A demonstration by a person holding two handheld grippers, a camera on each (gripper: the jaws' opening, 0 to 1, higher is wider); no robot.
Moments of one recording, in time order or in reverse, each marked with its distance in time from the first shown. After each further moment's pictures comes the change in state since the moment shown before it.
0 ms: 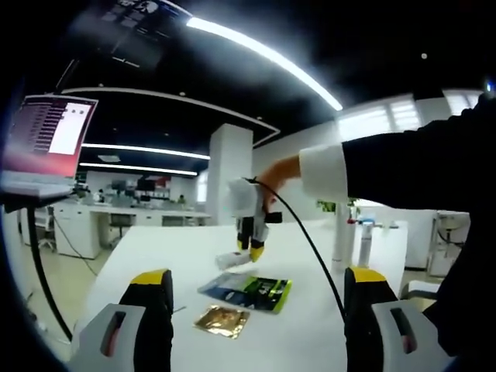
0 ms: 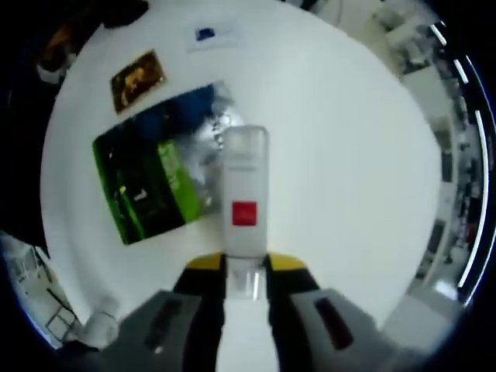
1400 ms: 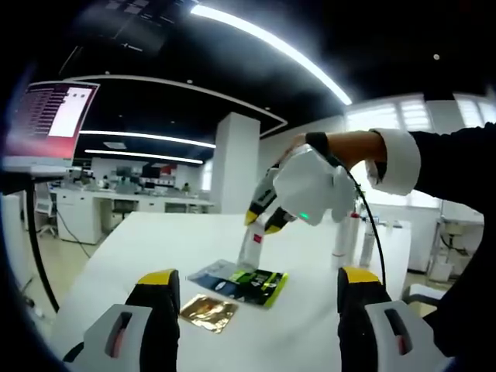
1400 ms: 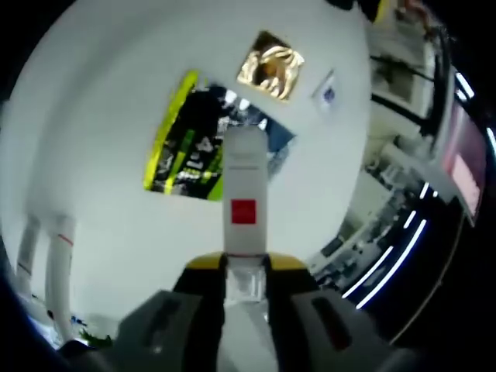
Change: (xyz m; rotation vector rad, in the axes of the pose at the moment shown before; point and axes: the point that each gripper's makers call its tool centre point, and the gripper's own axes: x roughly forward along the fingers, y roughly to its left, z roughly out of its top) left arm 0.017 -0.014 -0.018 -0.050 0.050 0.032; right arm -0.077 0.041 0.034 -0.763 0.282 -0.582
